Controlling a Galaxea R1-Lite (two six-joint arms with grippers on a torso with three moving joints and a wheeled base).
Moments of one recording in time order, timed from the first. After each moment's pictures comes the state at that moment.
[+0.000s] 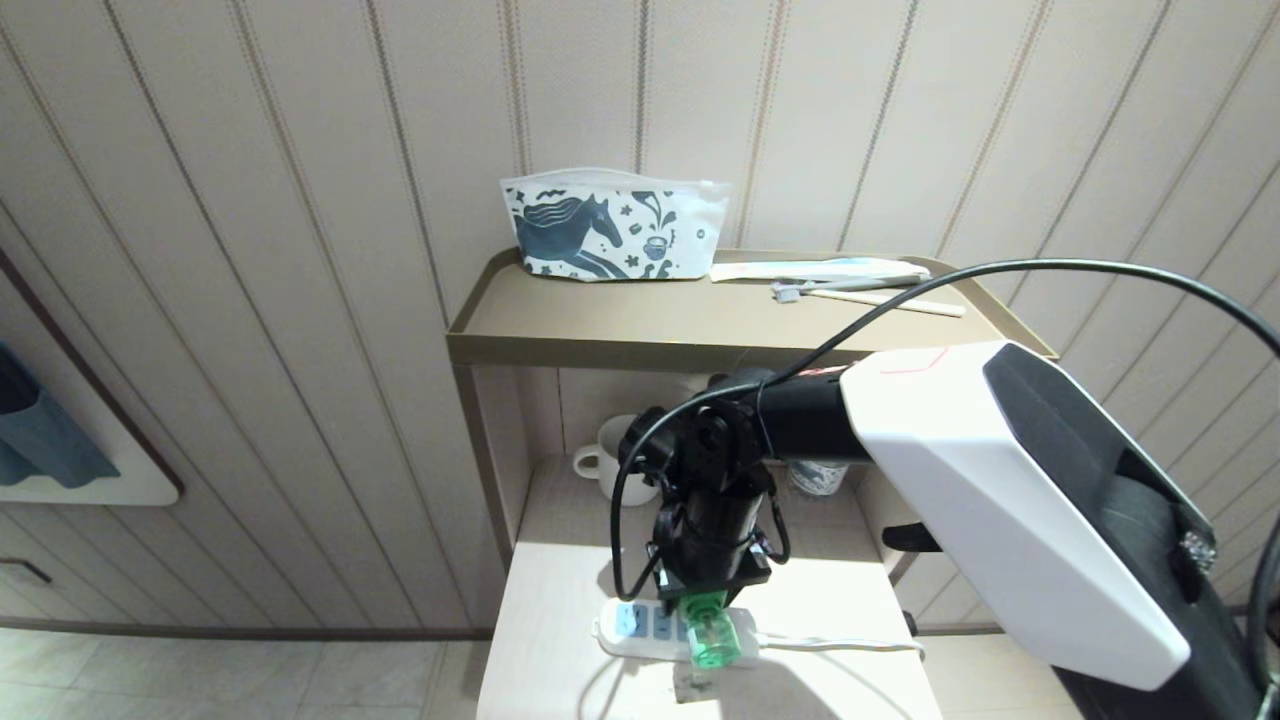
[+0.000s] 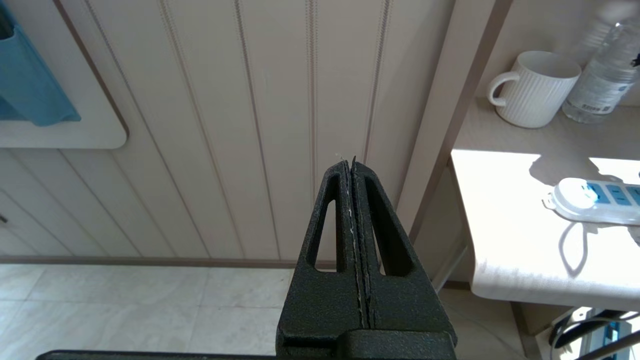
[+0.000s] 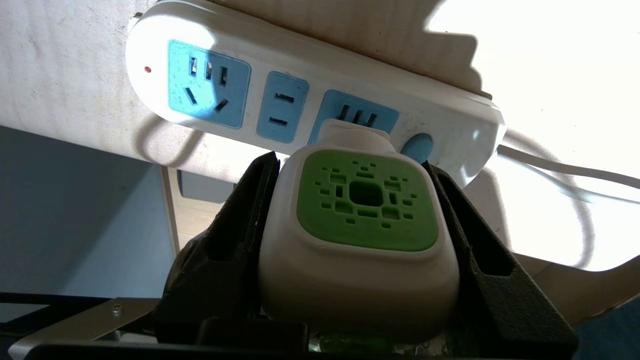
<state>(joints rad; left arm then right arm) 0.00 0.00 0.00 0.02 -0.01 0.01 0.67 2.43 -1.95 0.93 0.01 0.50</state>
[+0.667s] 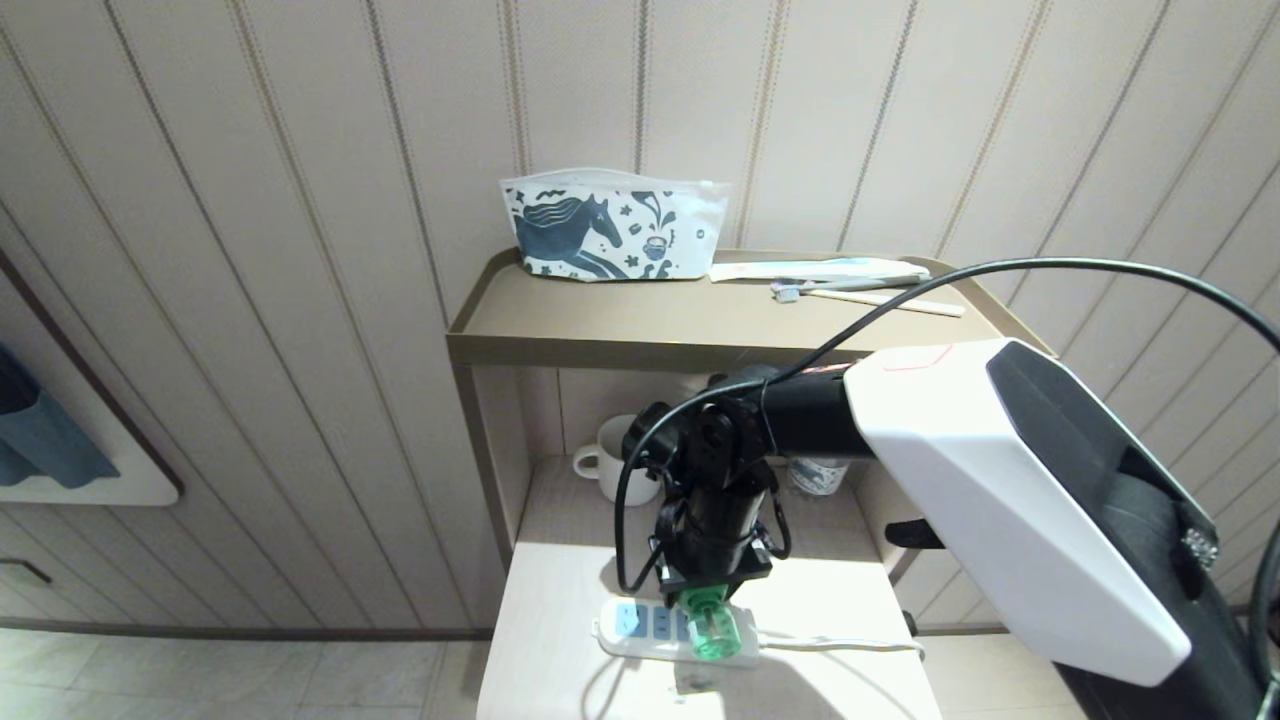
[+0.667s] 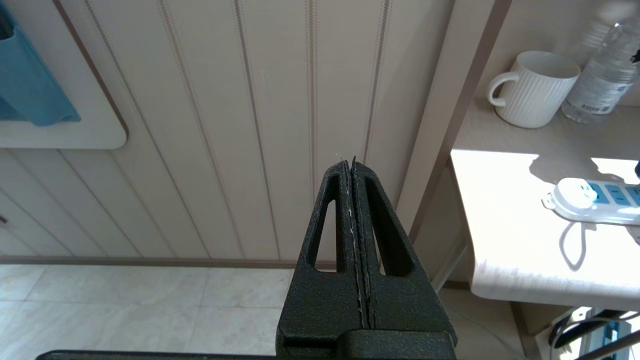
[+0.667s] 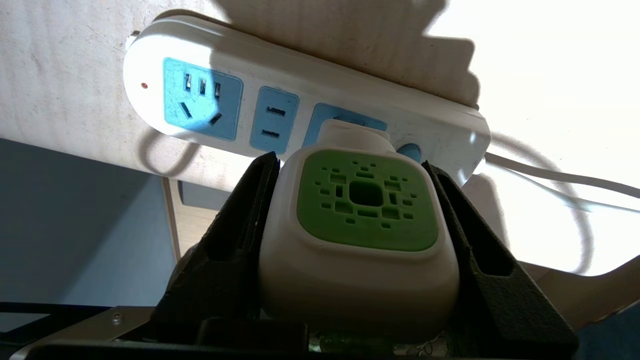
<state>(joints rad) 0.00 0.00 0.00 0.02 -0.01 0.01 0.67 2.43 -1.95 0.92 0.00 0.51</state>
